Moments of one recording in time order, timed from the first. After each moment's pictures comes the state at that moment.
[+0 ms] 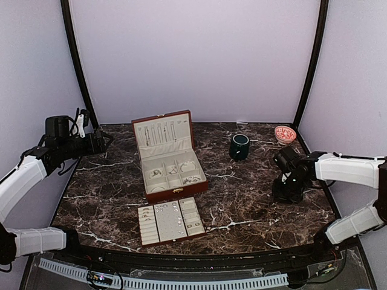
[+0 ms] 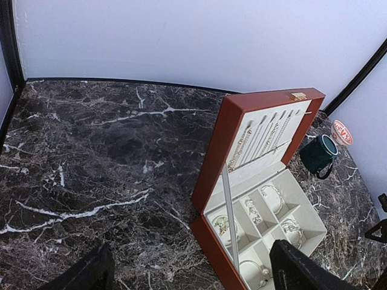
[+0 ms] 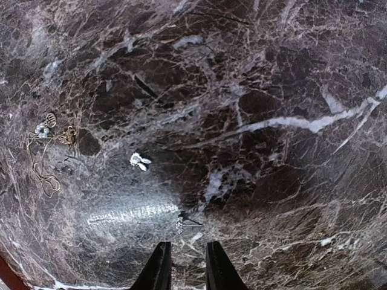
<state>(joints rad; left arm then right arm) -0.08 0.99 0.80 -0.29 0.29 -0.25 0.50 1.31 0.71 -0.74 0.08 0.78</state>
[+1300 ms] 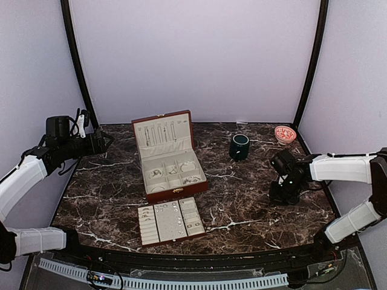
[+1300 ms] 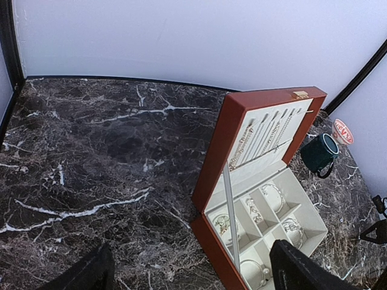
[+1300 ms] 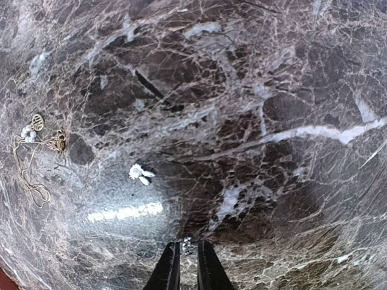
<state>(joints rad) -0.08 1.00 0.80 -0.29 0.29 -0.25 0.50 1.38 0.69 -0.66 0.06 0.77</state>
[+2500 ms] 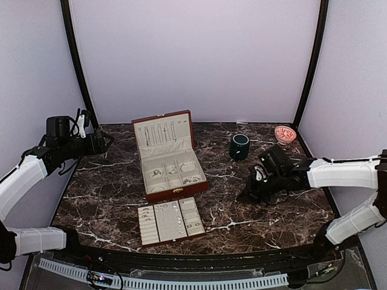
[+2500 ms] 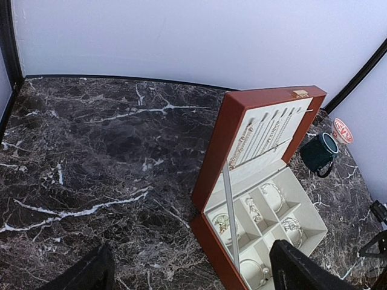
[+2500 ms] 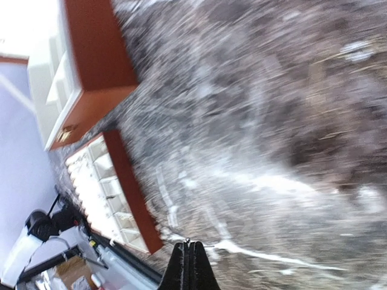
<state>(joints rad) -0.08 1.00 0.80 -0.29 0.30 -0.25 0.68 1.32 0.69 -0.34 -0.36 0.97</state>
